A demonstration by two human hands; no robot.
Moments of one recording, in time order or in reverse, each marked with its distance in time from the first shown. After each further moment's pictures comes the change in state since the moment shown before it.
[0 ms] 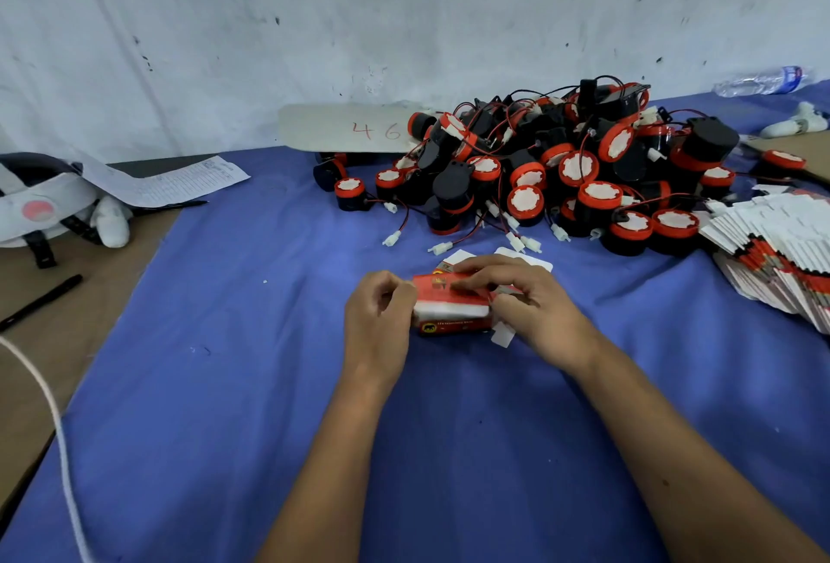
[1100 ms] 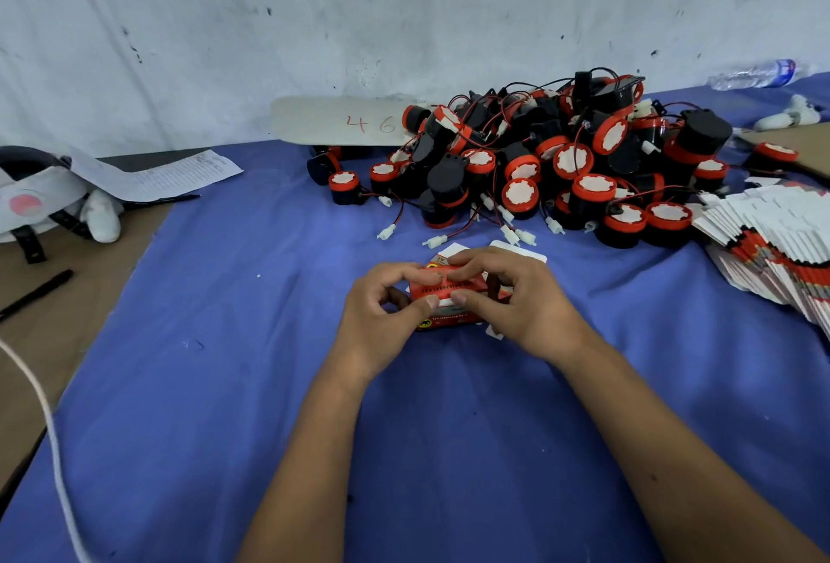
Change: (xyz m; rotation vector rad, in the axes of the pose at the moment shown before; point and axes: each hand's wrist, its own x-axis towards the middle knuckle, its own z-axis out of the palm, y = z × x) left_hand 0.005 -0.004 -0.011 0.092 -0.246 0.119; right_hand 0.003 0.007 0.006 -0.146 0.087 -0.082
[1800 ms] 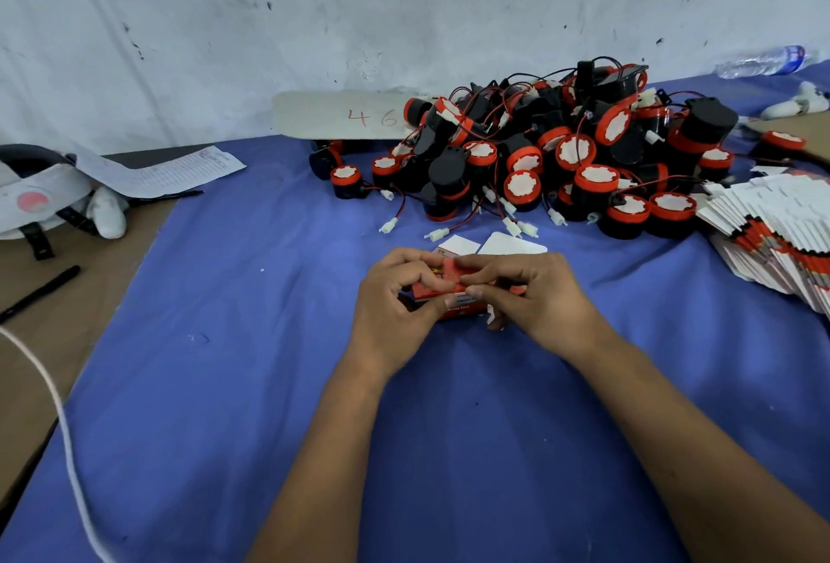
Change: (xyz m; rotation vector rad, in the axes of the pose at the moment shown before) left_hand -0.001 0.002 0.012 0.193 0.019 0.176; right_hand -0.011 -0.005 -0.010 0.135 -0.025 0.146
